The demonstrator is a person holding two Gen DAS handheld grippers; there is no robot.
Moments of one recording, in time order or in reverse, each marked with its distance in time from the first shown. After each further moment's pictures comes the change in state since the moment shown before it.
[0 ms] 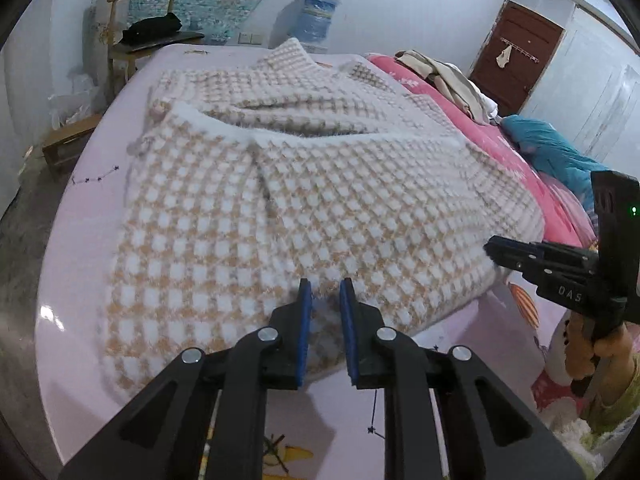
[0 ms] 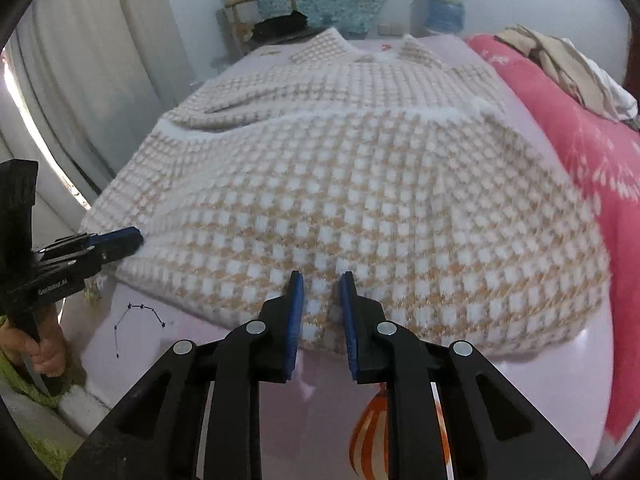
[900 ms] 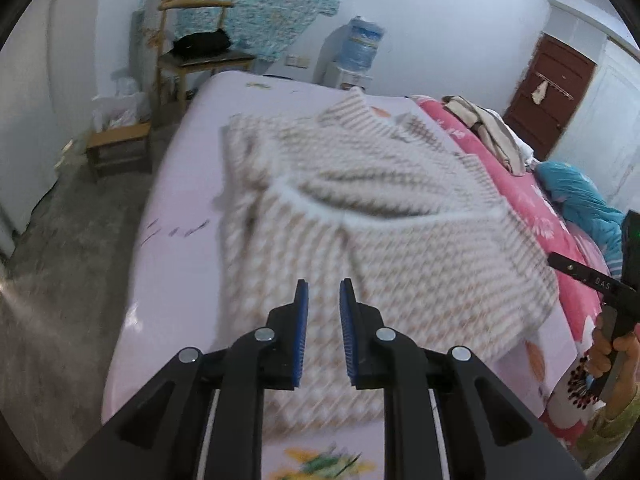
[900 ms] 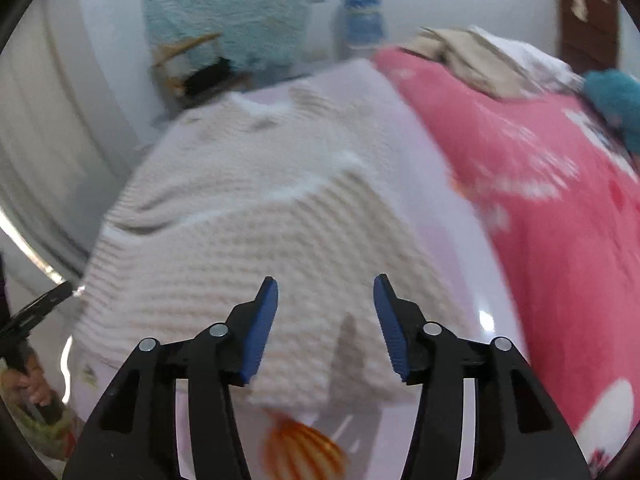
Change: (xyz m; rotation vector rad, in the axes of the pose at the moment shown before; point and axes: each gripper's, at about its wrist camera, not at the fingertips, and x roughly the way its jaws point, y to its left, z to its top) left arm -0.032 0.041 0.050 -0.082 -0.076 0.102; right arm -0.007 -0.066 0.053 0.203 -0.098 -0.029
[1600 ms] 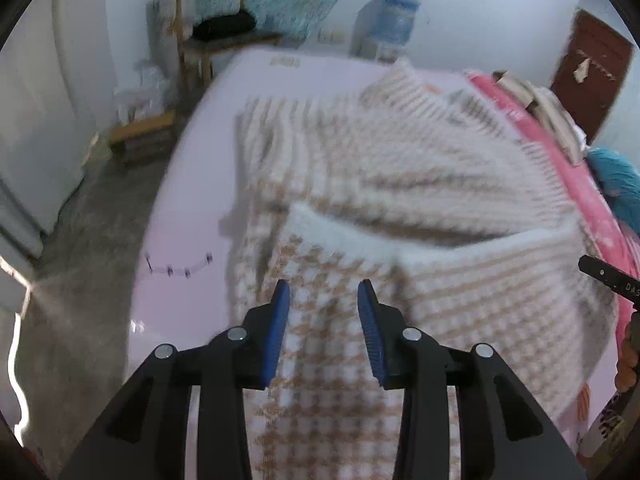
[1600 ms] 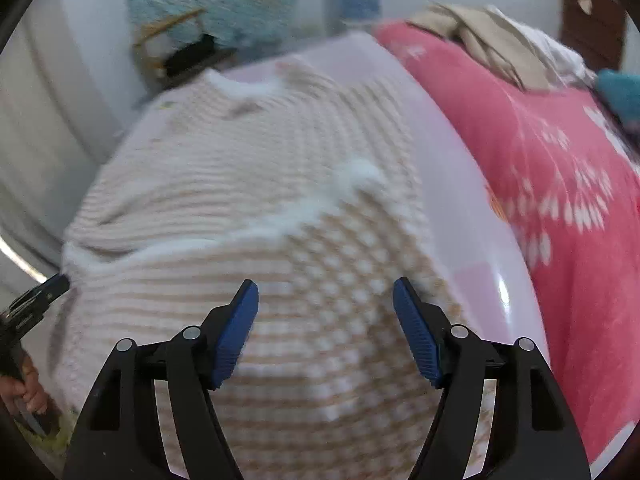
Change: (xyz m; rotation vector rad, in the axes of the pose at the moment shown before) left arm 0.067 0.018 0.033 -0.020 0.123 0.177; right arm 0.070 -0.032 0.024 0.088 0.138 -0.126
